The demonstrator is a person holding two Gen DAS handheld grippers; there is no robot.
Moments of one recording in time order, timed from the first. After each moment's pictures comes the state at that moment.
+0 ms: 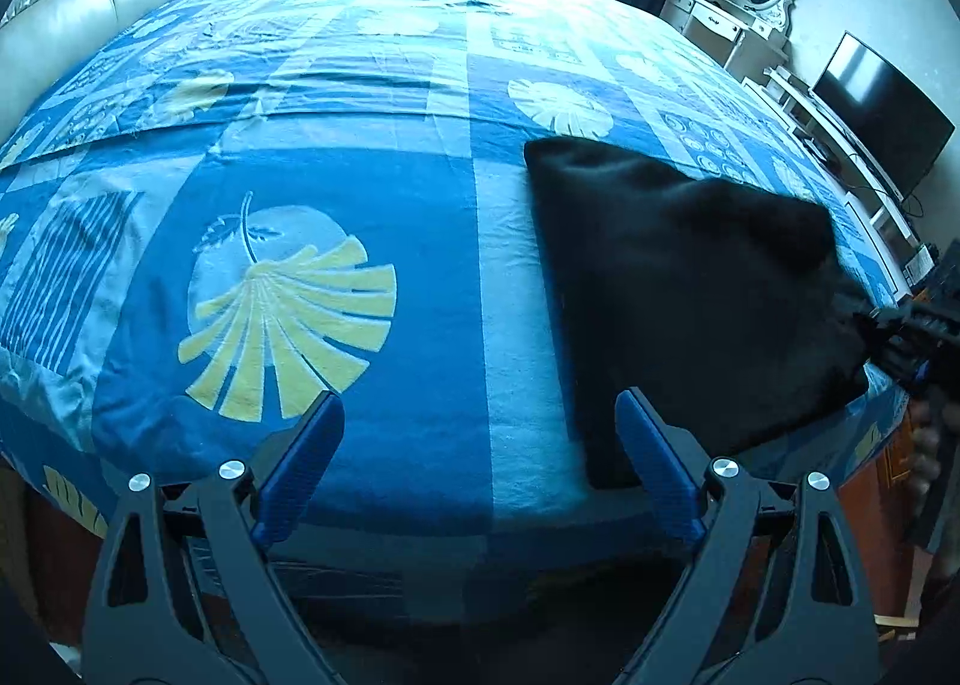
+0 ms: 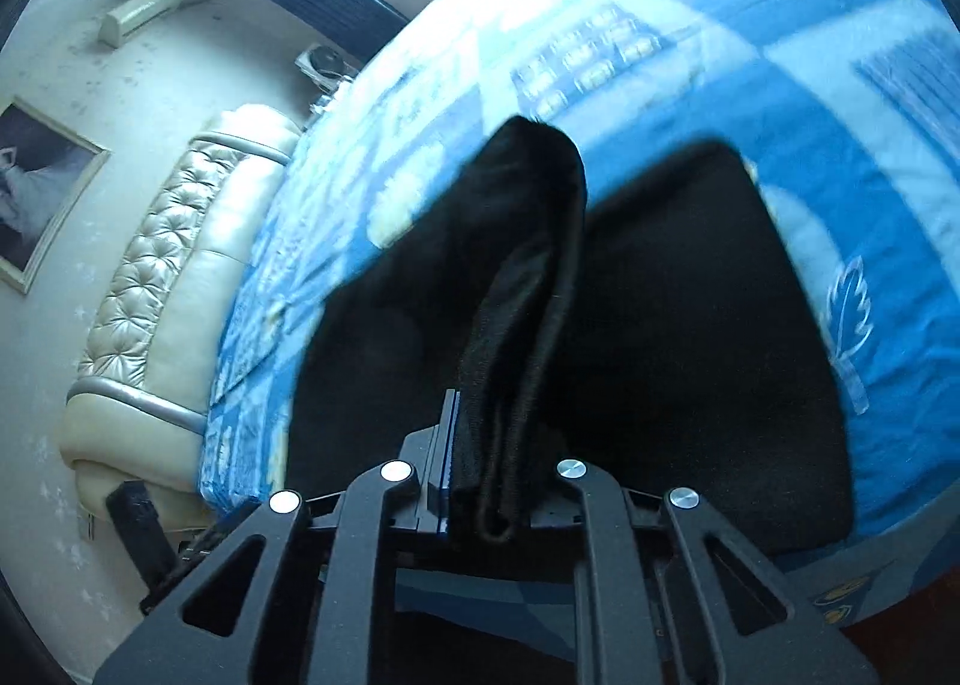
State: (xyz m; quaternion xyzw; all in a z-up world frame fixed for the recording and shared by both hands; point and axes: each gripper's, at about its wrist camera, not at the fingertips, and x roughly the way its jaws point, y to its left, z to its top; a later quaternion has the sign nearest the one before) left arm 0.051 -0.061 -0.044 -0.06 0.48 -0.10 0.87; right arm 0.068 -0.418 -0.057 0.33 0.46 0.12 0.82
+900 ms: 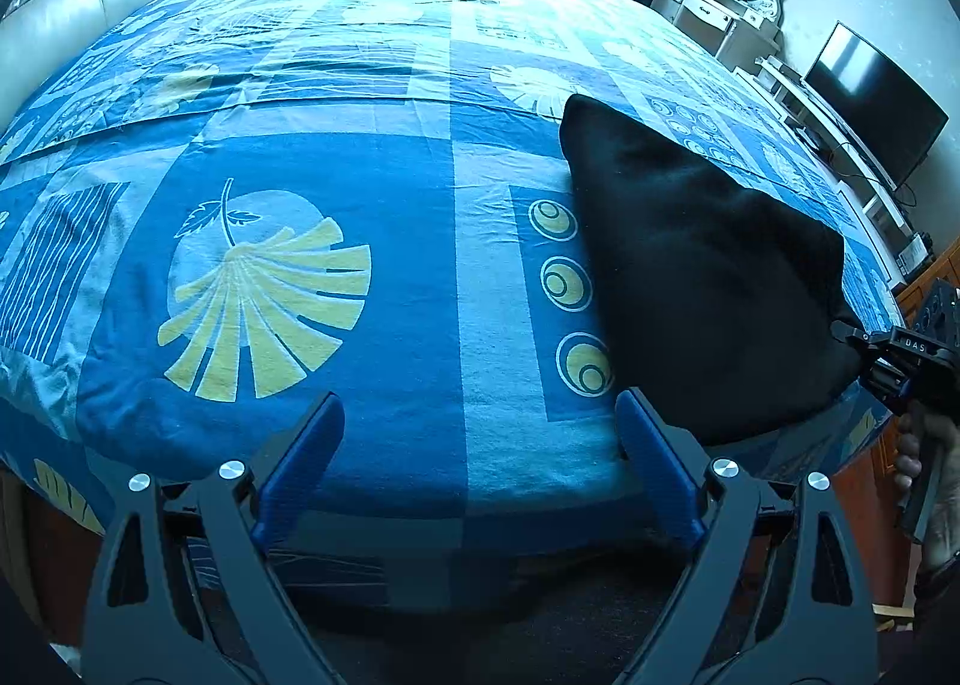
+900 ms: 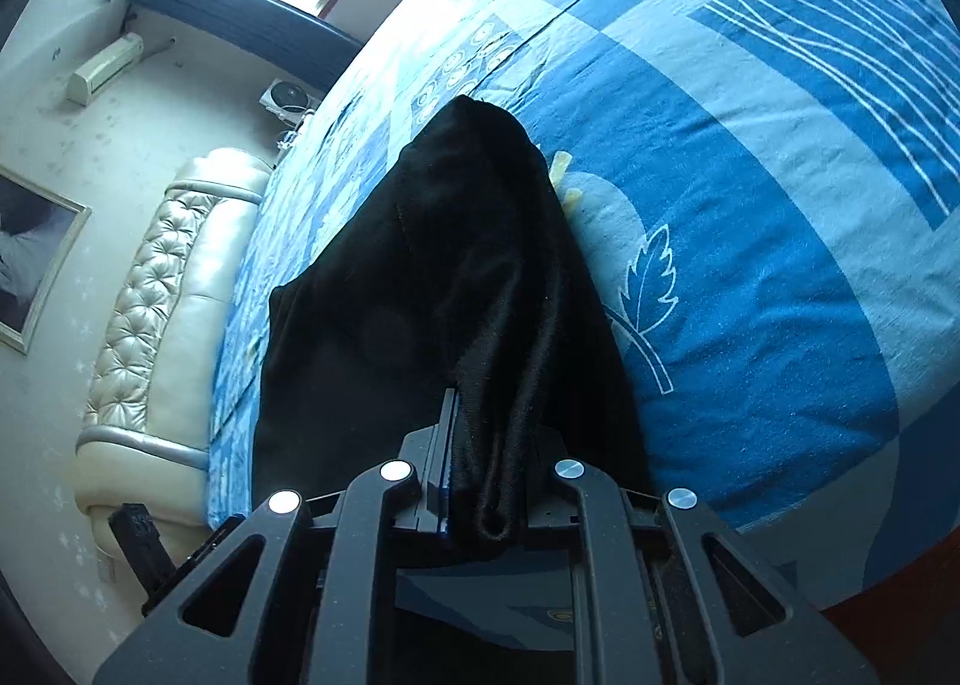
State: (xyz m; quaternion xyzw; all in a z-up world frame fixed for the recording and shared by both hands) left arm 0.045 -0.068 -0.046 -0.06 0.48 -0.11 0.87; right arm 0.048 -0.487 -0.104 0.38 0.47 0.08 0.79
